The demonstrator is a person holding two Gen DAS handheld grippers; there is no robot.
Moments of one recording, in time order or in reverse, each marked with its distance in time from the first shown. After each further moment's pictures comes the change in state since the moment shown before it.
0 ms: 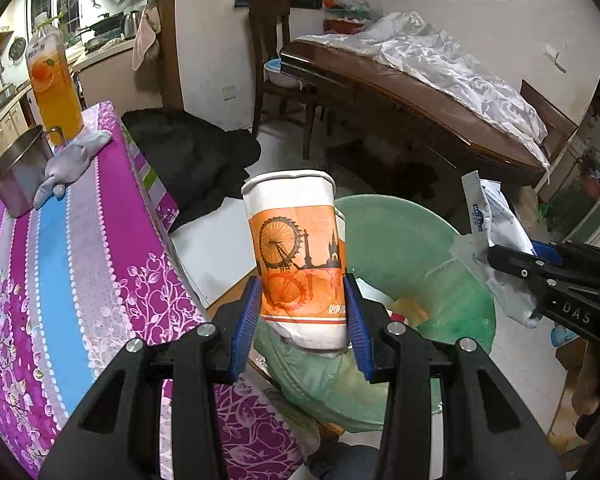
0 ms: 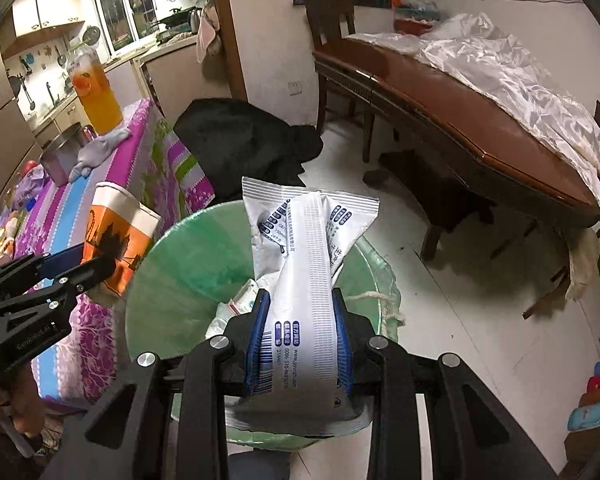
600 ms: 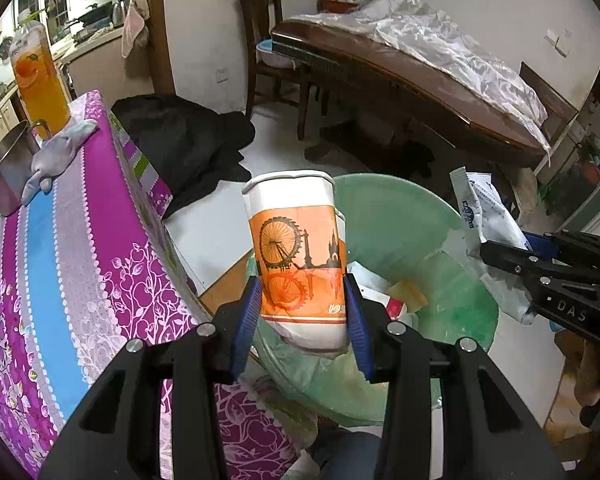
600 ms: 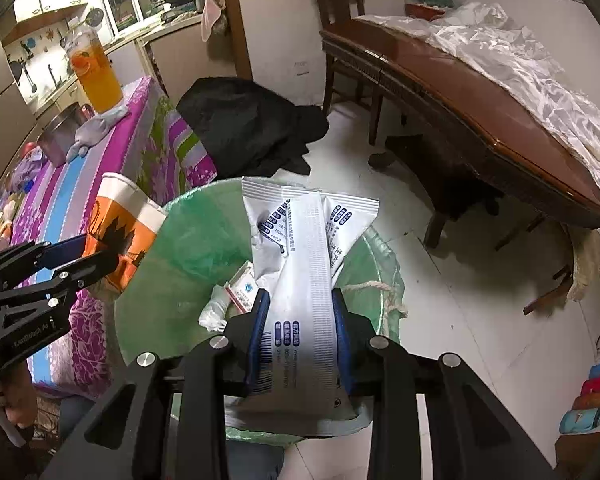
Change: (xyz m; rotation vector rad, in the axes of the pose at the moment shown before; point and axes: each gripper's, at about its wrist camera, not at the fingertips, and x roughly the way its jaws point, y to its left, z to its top) left arm 0.014 -0.010 0.005 0.021 0.082 -0.009; right arm 0.015 0.004 0.000 -0.032 0.079 0.012
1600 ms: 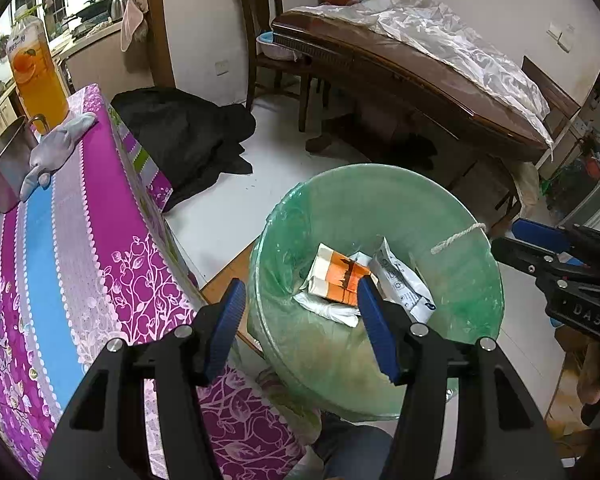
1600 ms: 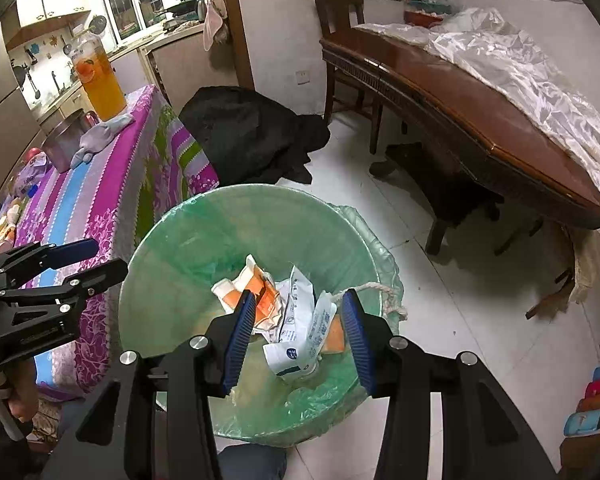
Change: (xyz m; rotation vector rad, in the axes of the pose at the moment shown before) left arm 0.002 0.002 -0.004 0.003 0.023 0.002; right arm -0.010 0.002 -0.008 0.005 -0.053 0.009
